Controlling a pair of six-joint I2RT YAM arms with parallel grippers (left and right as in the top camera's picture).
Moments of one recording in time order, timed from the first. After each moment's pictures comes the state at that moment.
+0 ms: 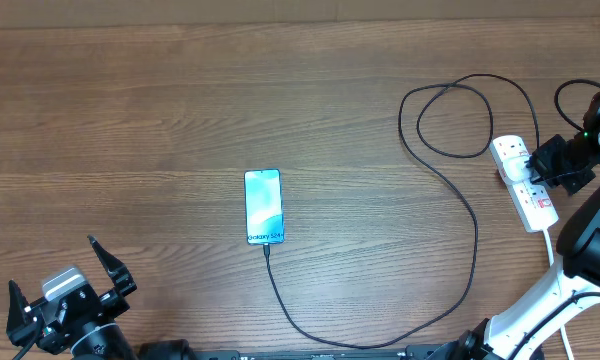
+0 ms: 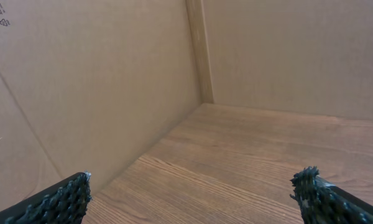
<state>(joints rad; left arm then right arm) 0.06 0.02 0.61 -0.63 -0.59 0.16 -0.53 2.10 1.60 -1.09 -0.07 0.44</state>
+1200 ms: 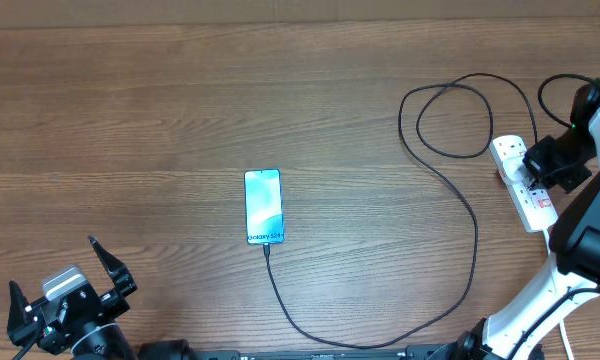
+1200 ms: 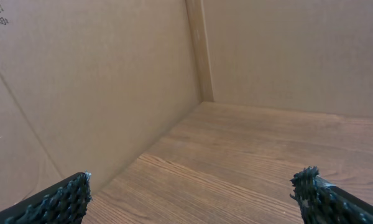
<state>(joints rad) 0.06 0.02 0.61 -0.63 -0.59 0.16 -0.47 2.10 1.67 -1.27 0.05 0.50</state>
